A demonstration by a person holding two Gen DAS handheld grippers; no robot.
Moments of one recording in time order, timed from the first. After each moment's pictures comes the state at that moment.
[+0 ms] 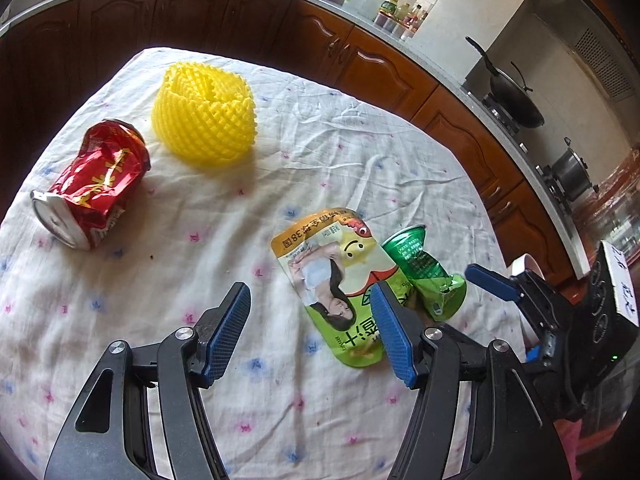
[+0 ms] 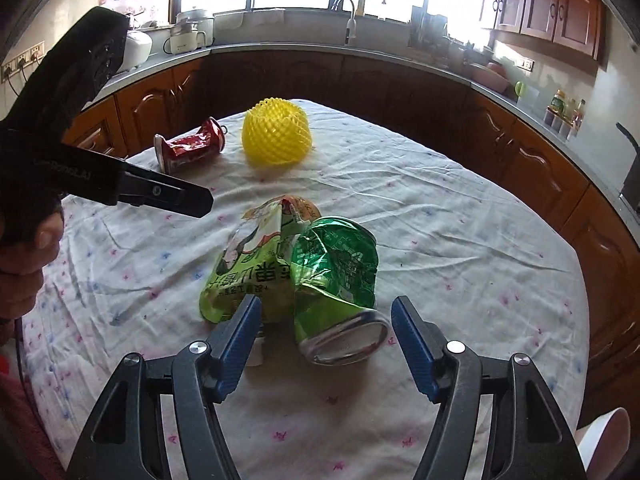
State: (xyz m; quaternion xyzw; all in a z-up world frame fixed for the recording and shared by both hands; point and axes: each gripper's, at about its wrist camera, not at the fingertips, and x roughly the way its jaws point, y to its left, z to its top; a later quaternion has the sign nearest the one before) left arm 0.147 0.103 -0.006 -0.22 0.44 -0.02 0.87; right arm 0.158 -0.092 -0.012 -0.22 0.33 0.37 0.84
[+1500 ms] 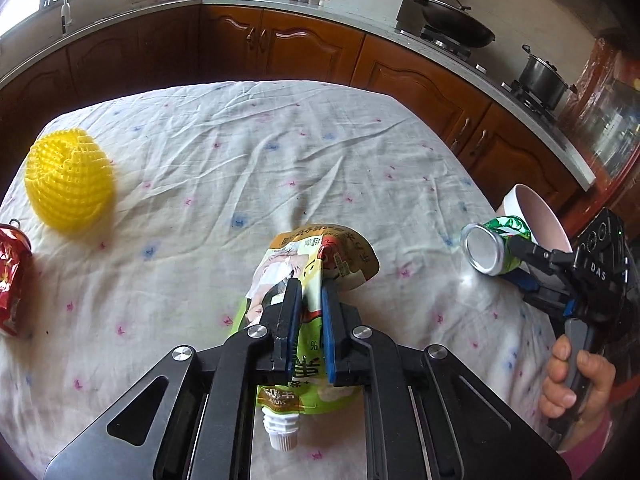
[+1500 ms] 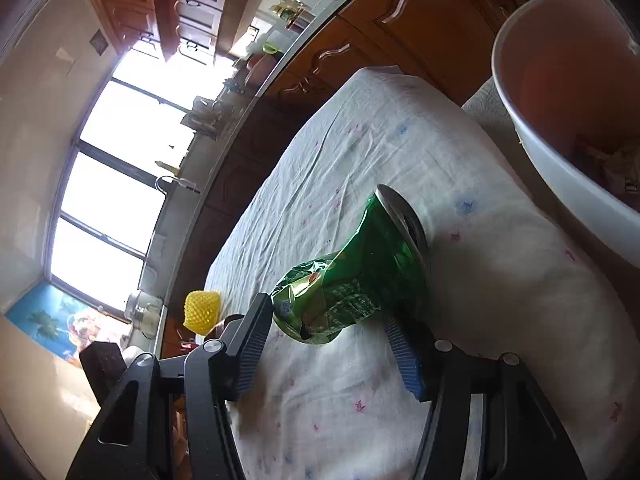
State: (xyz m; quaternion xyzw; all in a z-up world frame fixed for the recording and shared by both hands) left arm 0.194 -0.006 -0.007 -0.07 0.45 -0.09 0.89; right arm 0.200 -0.345 -0.059 0.39 0.41 0.21 0.80
